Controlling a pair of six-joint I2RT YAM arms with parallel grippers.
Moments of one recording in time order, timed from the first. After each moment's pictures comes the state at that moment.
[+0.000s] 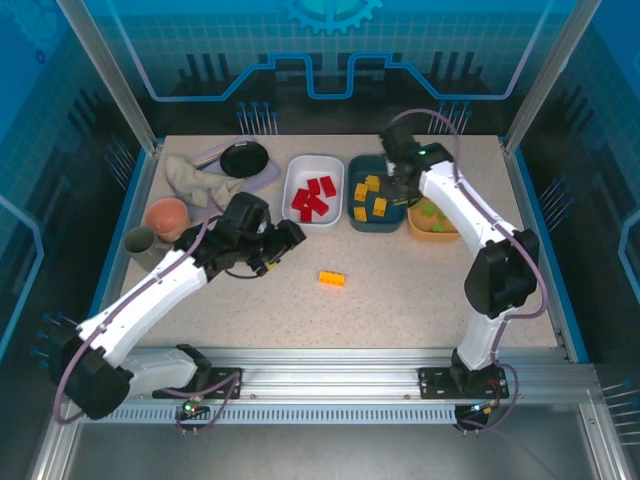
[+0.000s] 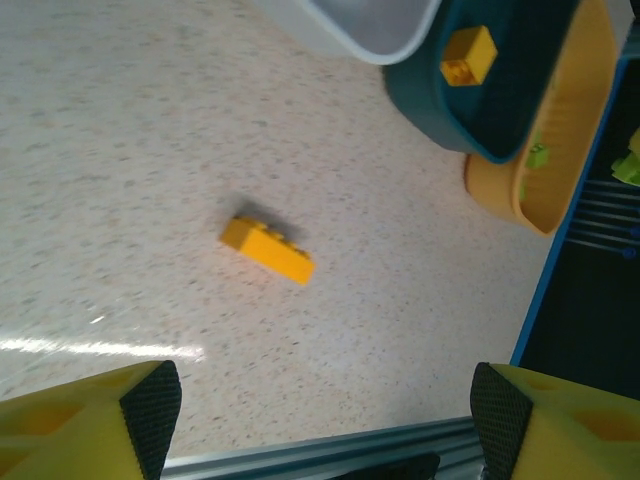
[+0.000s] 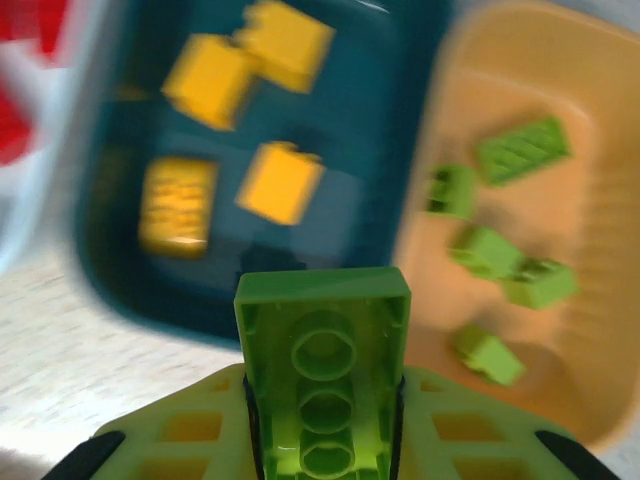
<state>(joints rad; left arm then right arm) -0.55 1.22 1.08 -0.73 0.19 -1.15 0.34 1.83 1.73 -1.06 0.24 0.15</state>
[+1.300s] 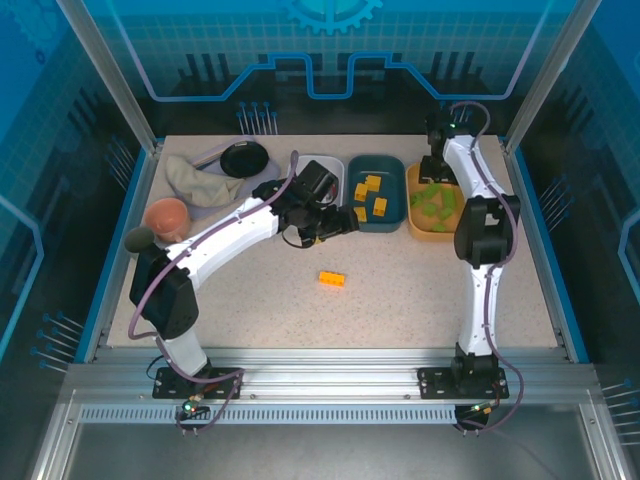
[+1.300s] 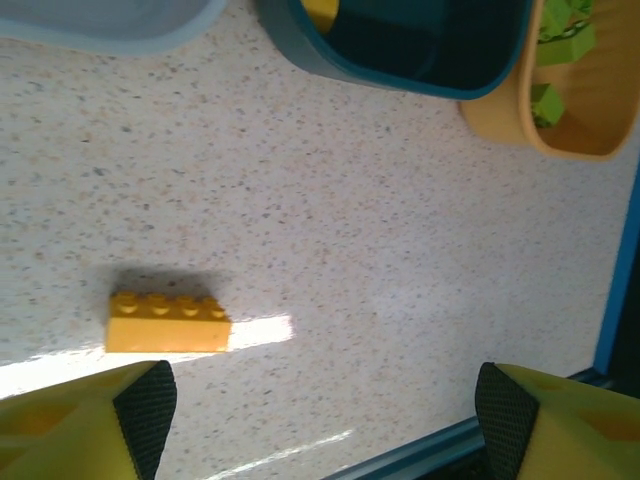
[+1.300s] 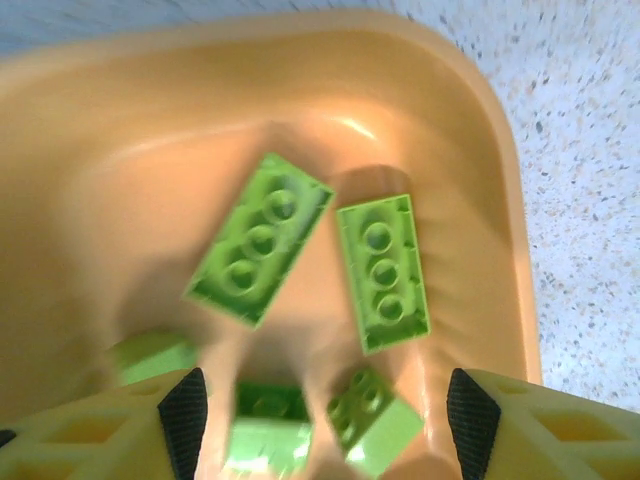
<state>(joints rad) -0.66 1.74 1.56 -0.85 0.19 -0.89 0.07 2.27 2.18 -1.18 0.26 0.26</state>
